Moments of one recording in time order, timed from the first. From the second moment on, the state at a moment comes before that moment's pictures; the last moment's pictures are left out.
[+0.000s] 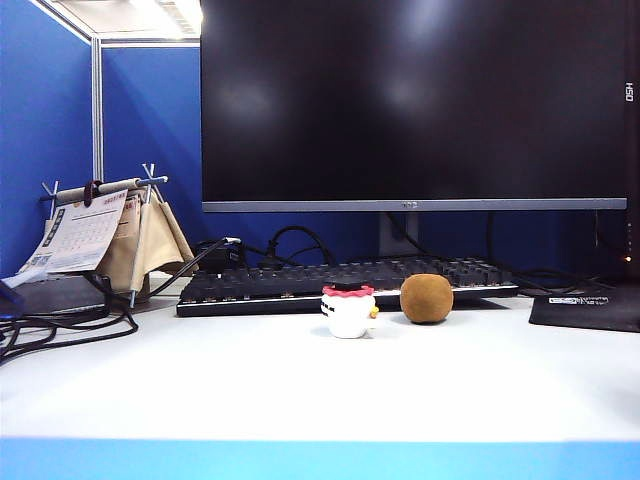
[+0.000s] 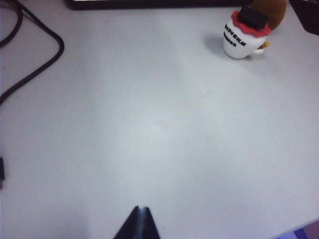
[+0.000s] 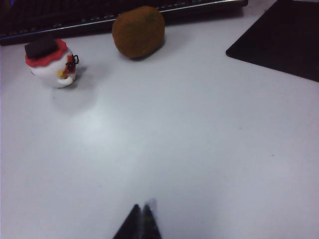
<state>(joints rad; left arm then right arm) -0.60 0.54 0.03 0.09 -0.11 -0.26 0.29 0.44 0.01 0.07 -0.05 0.20</state>
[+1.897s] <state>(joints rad) -0.60 0.54 0.29 -0.04 0.05 -0.24 0.31 1.88 1.42 -0.33 -0.11 0.18</state>
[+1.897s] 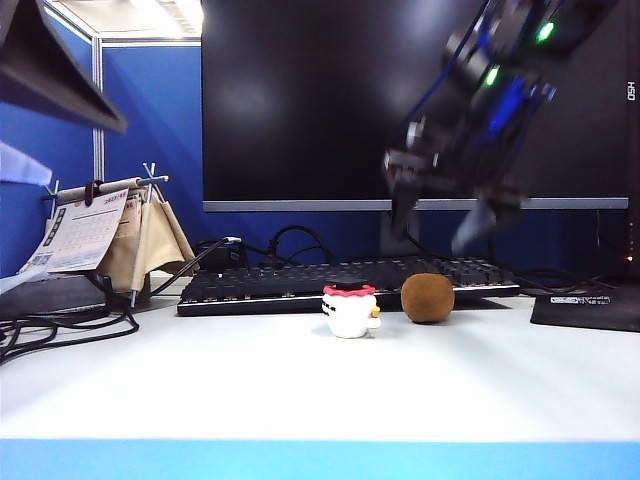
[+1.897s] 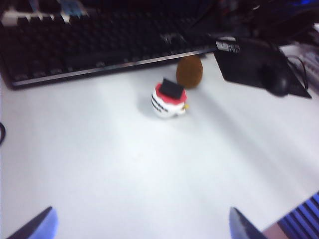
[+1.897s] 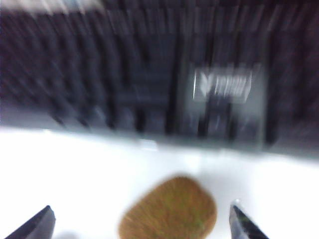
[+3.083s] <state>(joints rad) -0.60 0.54 0.29 -0.12 0.13 -0.24 0.36 2.04 1.42 -0.33 -0.03 0.19</state>
